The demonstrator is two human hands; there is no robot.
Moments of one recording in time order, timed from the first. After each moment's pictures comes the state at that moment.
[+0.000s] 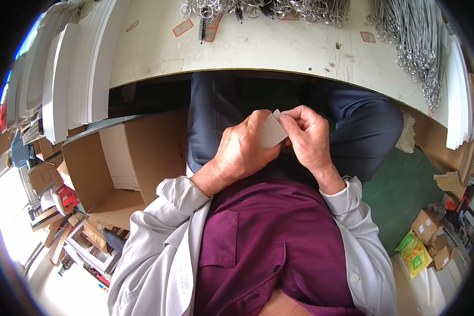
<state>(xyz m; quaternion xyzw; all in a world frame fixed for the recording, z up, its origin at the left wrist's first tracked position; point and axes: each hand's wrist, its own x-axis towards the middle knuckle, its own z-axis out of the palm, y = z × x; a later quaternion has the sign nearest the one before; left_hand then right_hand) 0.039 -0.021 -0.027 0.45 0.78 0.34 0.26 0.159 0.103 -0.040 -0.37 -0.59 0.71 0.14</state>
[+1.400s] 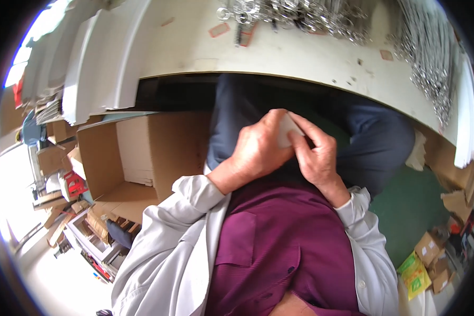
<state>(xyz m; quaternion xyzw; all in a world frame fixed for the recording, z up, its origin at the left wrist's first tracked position) 0.033 -0.025 -0.024 0.43 0.80 0.37 0.19 0.149 0.081 -0.040 -0.24 -0.72 0.59 0.27</state>
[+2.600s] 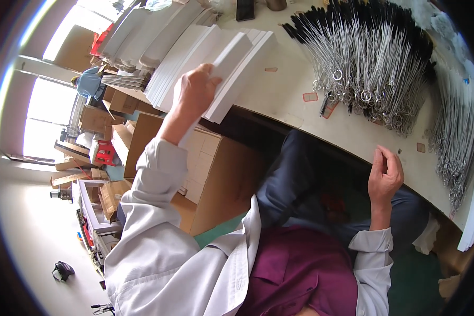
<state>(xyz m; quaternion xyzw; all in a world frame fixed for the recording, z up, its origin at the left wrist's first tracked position) -0.217 -0.126 0.115 0.29 0.94 0.14 -0.13 0.105 0.181 -0.020 -0.21 -0.85 0.26 0.41</state>
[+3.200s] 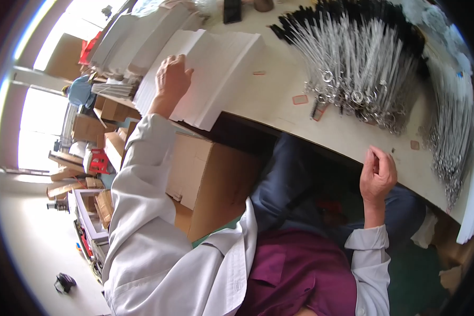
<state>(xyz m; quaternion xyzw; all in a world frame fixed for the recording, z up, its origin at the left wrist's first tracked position) -0.318 -0.141 0.090 0.31 0.92 -0.07 -0.23 0.099 0.178 -0.022 -0.20 -0.85 0.22 0.44</state>
